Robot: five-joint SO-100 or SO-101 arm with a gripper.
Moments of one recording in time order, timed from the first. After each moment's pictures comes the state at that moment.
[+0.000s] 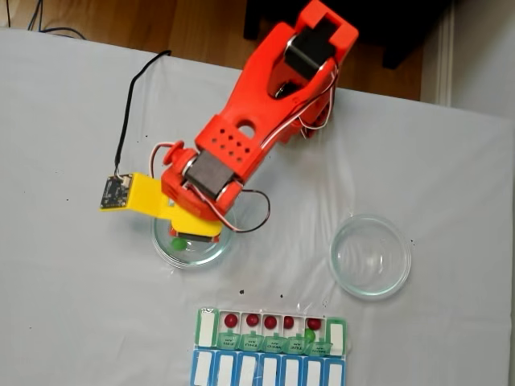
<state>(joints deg) 28.4 110.8 101.1 78.0 -27.1</state>
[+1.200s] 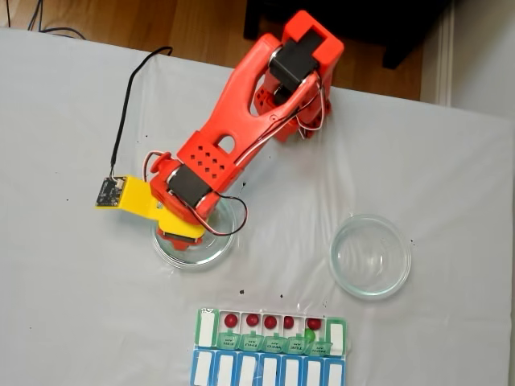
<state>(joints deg) 32.2 104.5 108.5 62.8 -25.3</state>
